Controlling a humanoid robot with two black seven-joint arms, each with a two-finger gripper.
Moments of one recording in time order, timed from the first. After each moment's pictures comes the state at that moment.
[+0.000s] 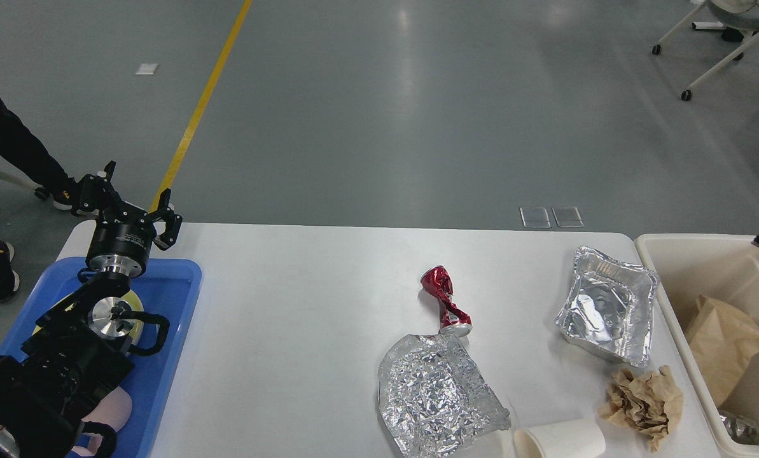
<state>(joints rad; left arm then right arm) -0.81 0.12 -0.76 0.00 -0.14 -0.62 -0.52 1.11 -0.63 -1.02 0.43 -0.04 0.10 -0.01</state>
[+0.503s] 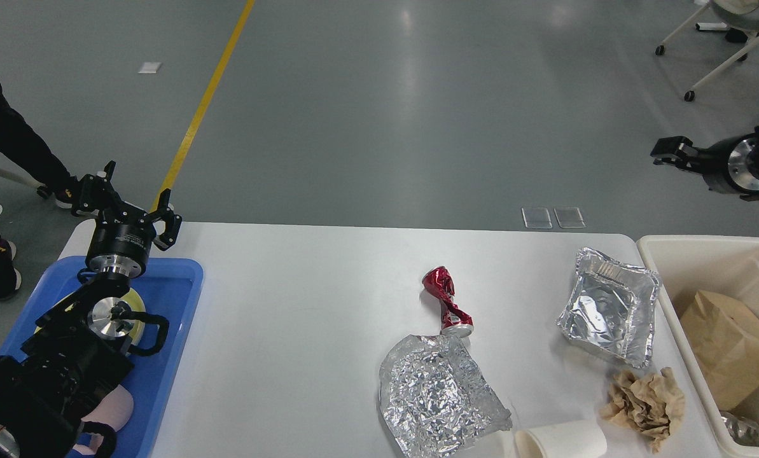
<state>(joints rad) -0.81 0.12 -0.76 0.00 -0.14 -0.62 -0.52 1.65 -0.51 -1.16 0.71 -0.05 0.37 -0.01</state>
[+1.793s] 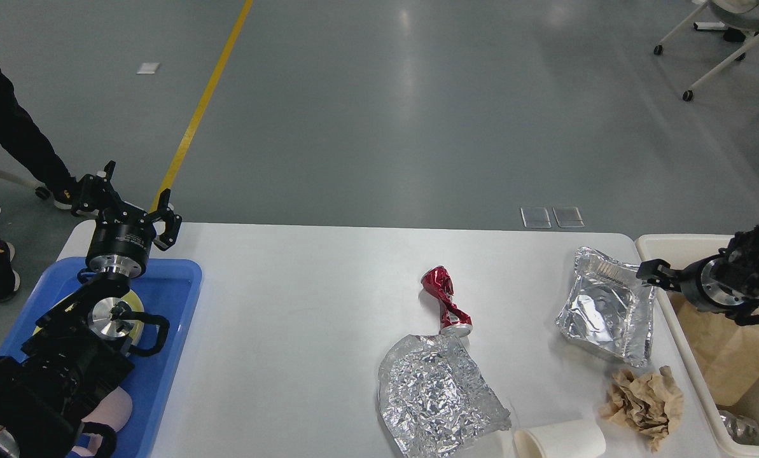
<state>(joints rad) -0.81 0.12 -0.76 0.00 -0.14 -0.62 -0.52 1.08 -0.40 -1.09 0.49 -0.05 0.26 -0.01</state>
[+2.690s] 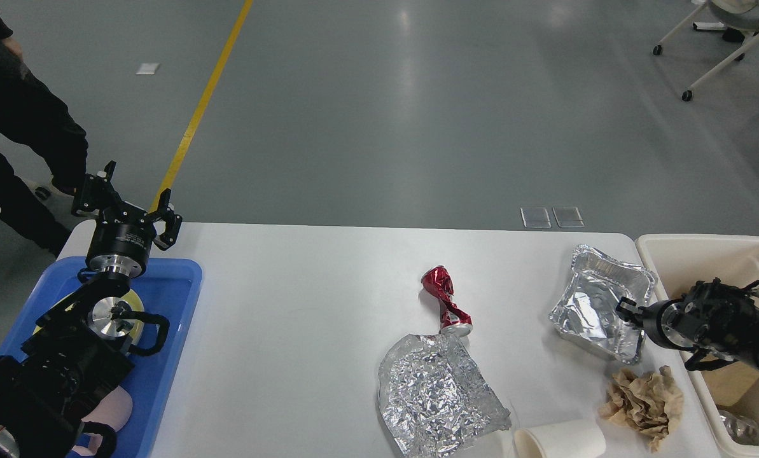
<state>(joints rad) -0.81 0.12 -0.76 0.00 -0.14 -0.62 -0.52 0.93 -0.34 -0.93 0.40 -0.04 0.20 -0.01</state>
